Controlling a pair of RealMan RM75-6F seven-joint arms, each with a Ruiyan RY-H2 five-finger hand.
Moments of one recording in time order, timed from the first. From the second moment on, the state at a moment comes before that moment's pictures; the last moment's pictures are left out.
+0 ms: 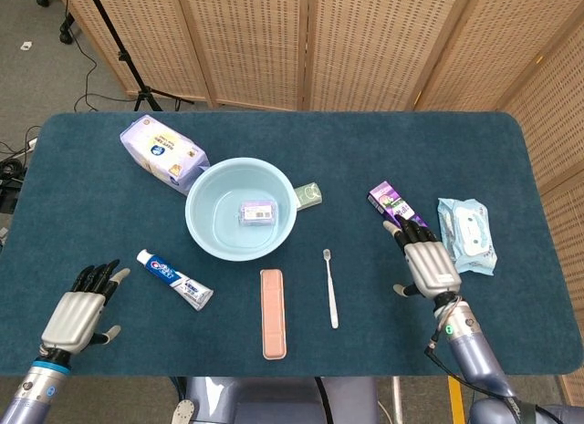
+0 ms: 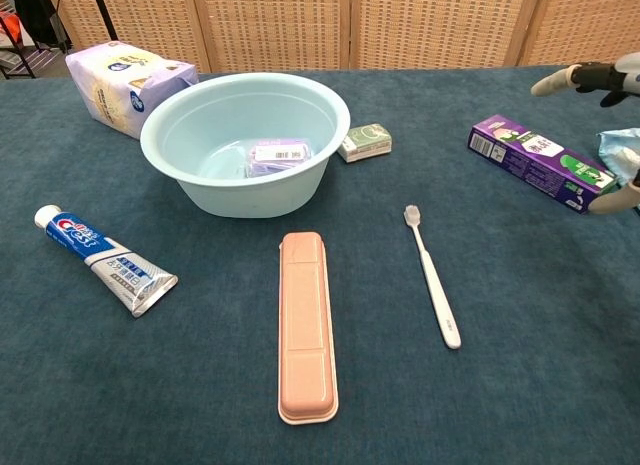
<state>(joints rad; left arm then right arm) -0.18 -1.18 0.05 -1.81 1.43 1.26 0.31 0.61 -1.22 0.08 -1.92 -0.94 1.18 -0.43</state>
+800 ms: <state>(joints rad) -0.21 -1.21 0.06 -1.79 1.37 1.20 0.31 0.97 -1.33 0.18 -1.46 -0.23 0.87 -0.75</state>
